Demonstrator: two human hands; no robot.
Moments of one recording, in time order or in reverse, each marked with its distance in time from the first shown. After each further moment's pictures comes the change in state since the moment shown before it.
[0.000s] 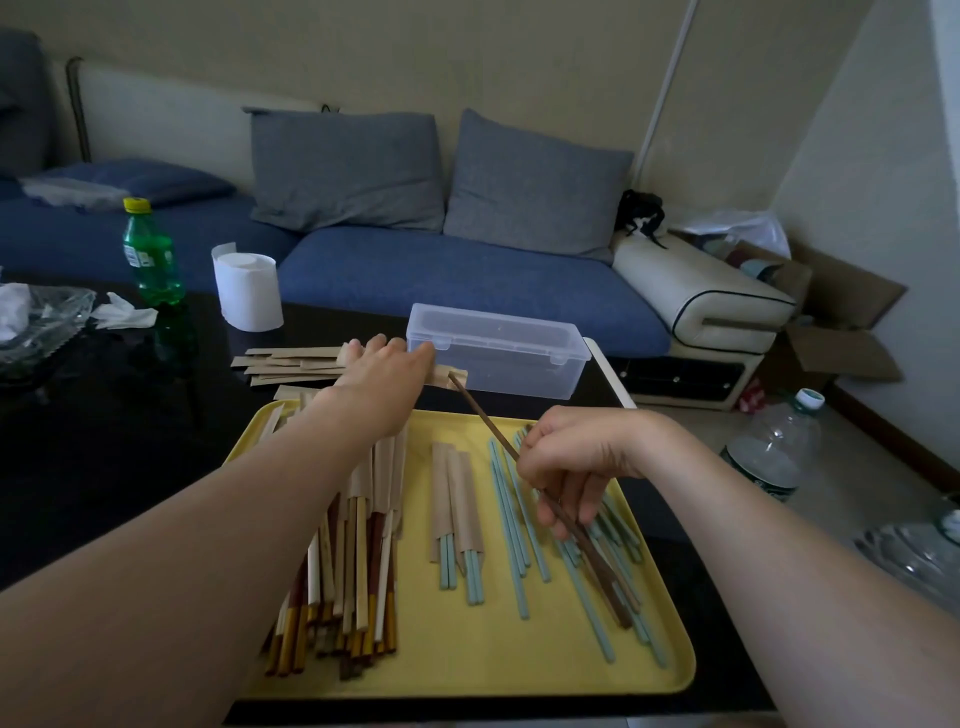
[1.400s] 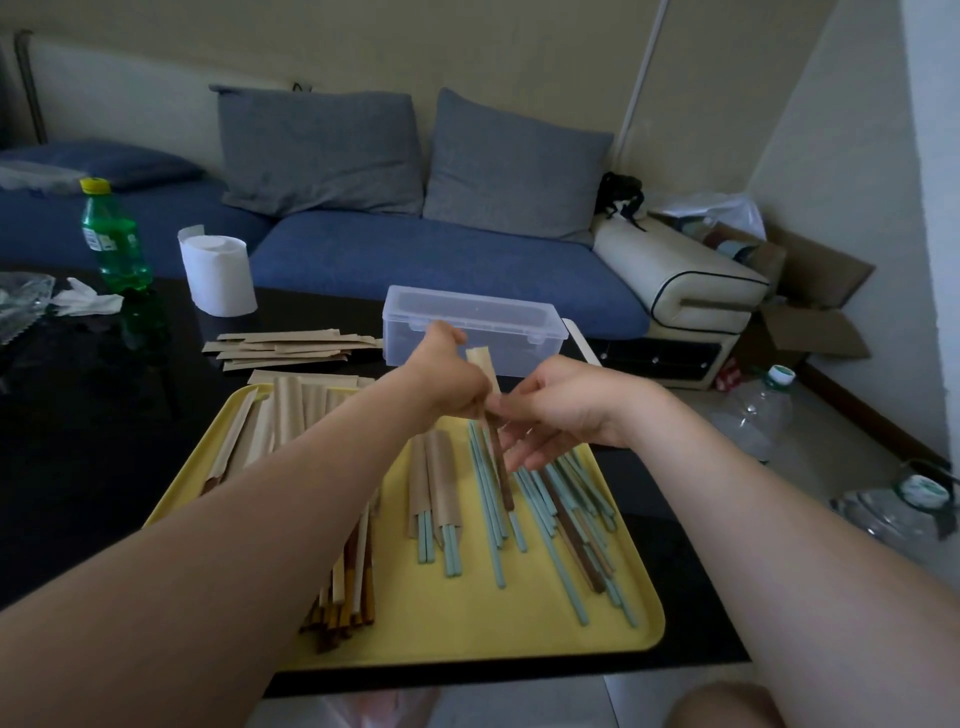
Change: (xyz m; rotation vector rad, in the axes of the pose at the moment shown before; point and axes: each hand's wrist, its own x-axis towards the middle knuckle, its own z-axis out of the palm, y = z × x) left_hand -0.018 0.085 -0.028 -1.354 -0.203 -0.292; right_hand -0.001 0.012 -0.003 0.287 0.210 -0.146
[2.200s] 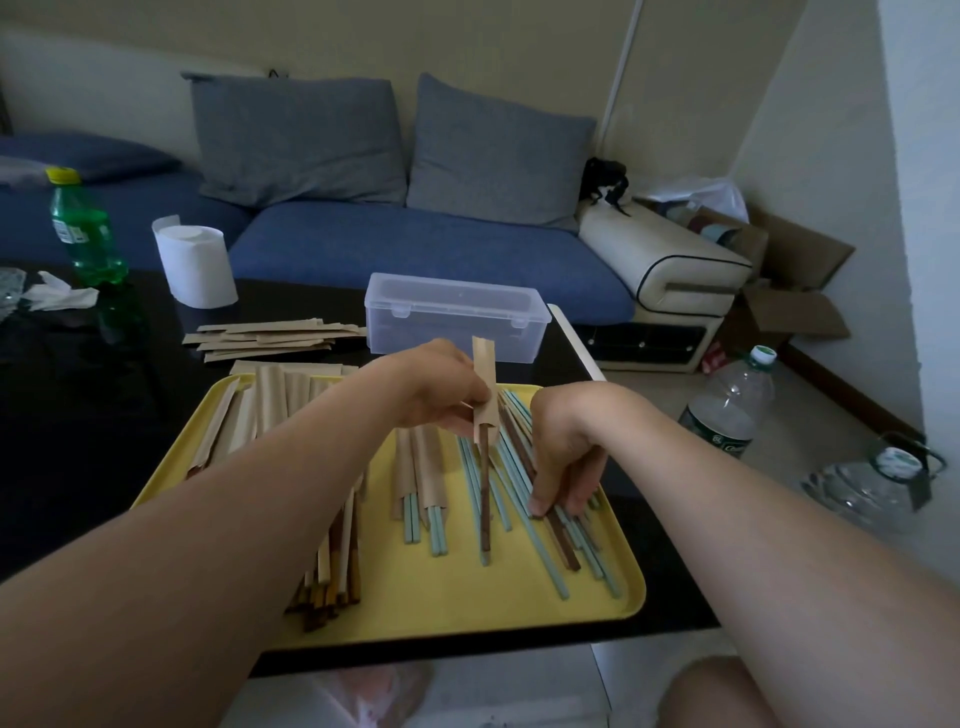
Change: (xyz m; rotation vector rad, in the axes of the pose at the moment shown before) left_hand -0.005 0.004 0.005 0.134 -0.289 -0.135; right_hand -0.002 0.012 0.007 -0.534 -0.100 0.477
